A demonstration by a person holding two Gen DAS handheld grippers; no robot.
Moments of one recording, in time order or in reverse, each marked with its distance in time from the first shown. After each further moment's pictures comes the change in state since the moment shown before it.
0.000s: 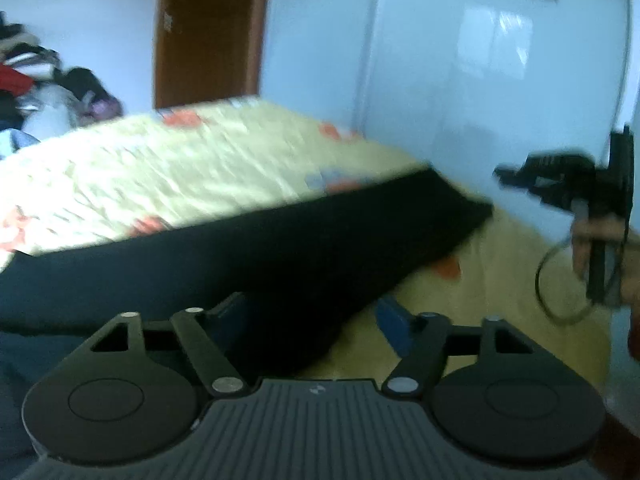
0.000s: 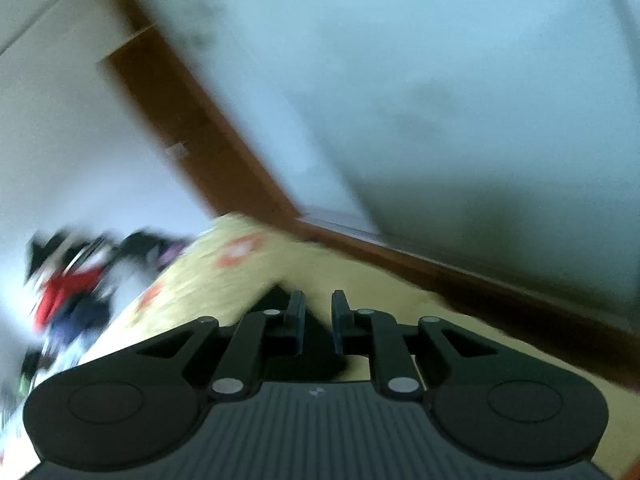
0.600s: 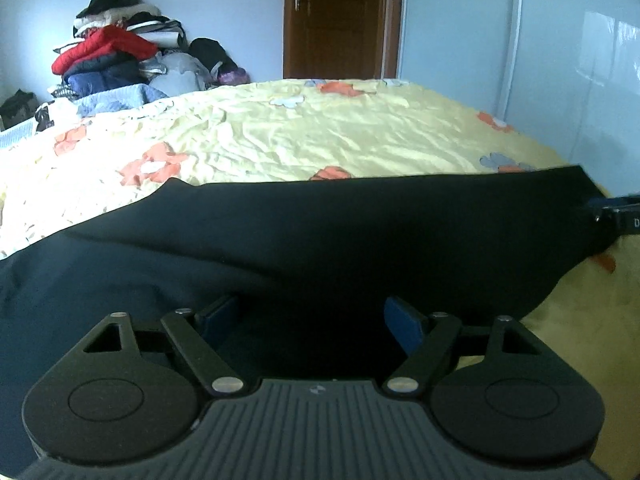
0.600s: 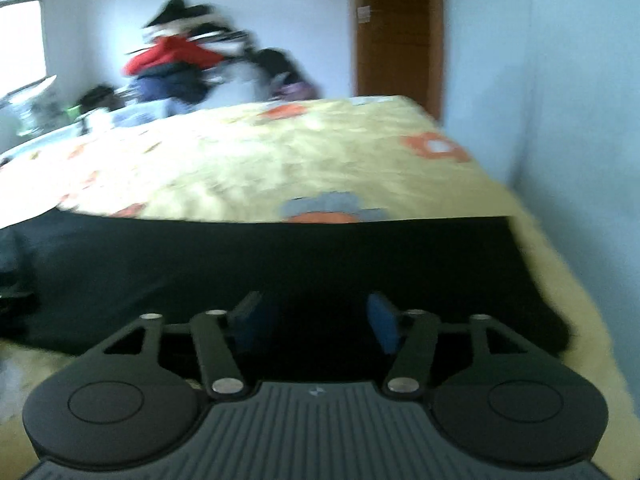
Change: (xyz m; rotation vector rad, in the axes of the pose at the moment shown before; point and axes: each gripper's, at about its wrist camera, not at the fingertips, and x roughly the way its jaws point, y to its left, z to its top) left arm 0.003 0.063 -0.031 -0.115 0.080 0.359; right arm 0.048 0.118 -0.070 -0.661 0.320 0.151
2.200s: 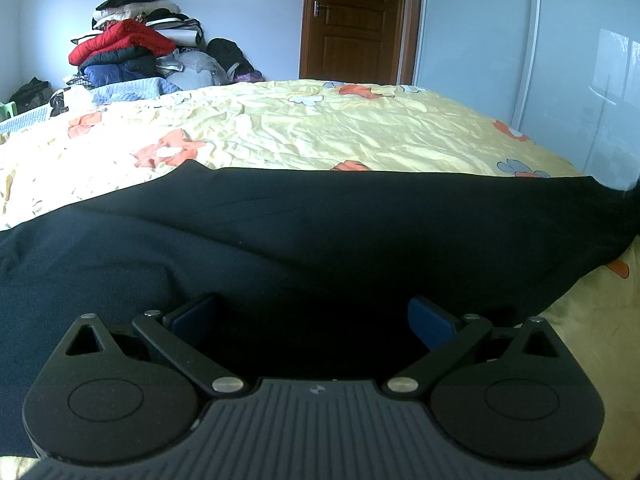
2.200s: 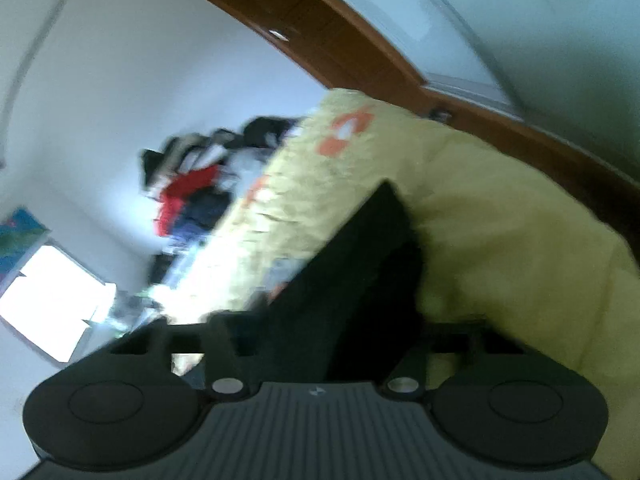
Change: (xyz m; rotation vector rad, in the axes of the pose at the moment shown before) left arm 0.002 0.008 -0.017 -0.066 -0.027 0.011; right arm 0.024 -0.184 -0.028 0.734 -0.090 0.244
